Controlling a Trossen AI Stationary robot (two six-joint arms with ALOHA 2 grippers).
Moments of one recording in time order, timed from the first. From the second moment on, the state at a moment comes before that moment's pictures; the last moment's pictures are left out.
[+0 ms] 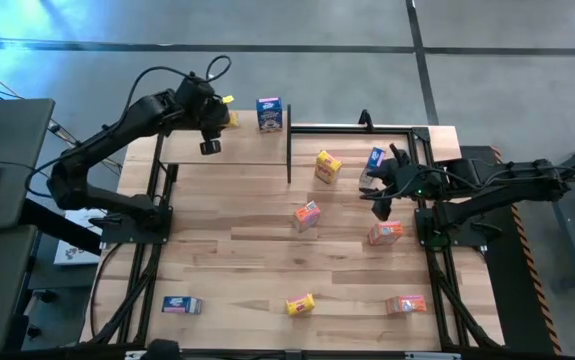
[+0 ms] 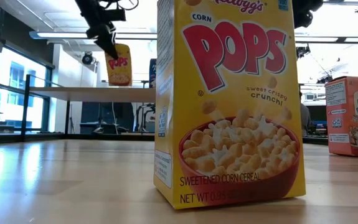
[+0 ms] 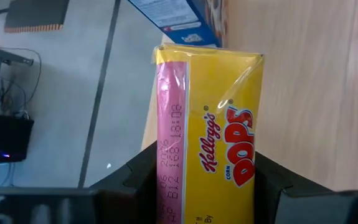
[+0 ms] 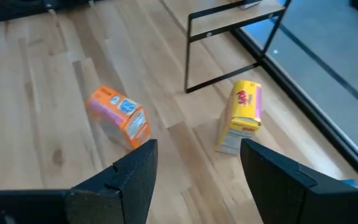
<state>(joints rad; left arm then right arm) 0.69 1.28 1.34 -0.91 -0.15 0.69 0.11 0.91 1.00 -0.82 0.43 0.33</state>
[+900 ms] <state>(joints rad) 0.71 1.30 1.34 -0.87 -0.12 0.74 0.11 0.91 1.00 -0.82 0.32 0.33</state>
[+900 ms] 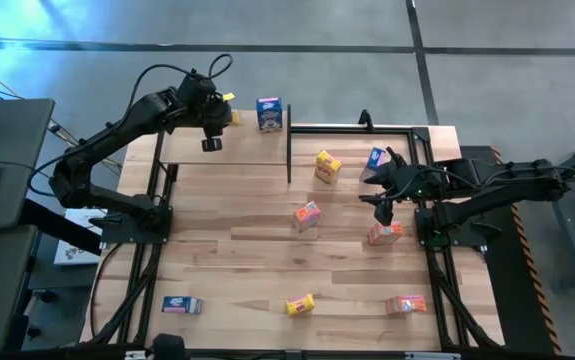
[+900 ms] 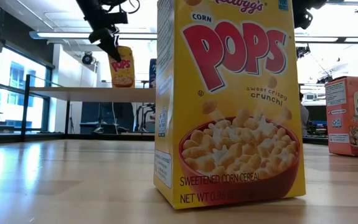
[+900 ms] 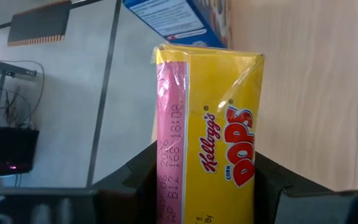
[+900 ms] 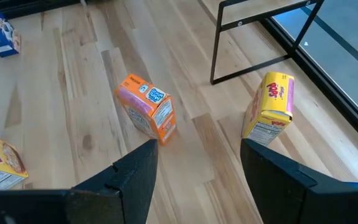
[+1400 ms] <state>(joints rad) 0.71 1.30 1.34 -0.87 -0.11 0.73 0.11 0.91 1.00 -0.82 0.32 0.33</state>
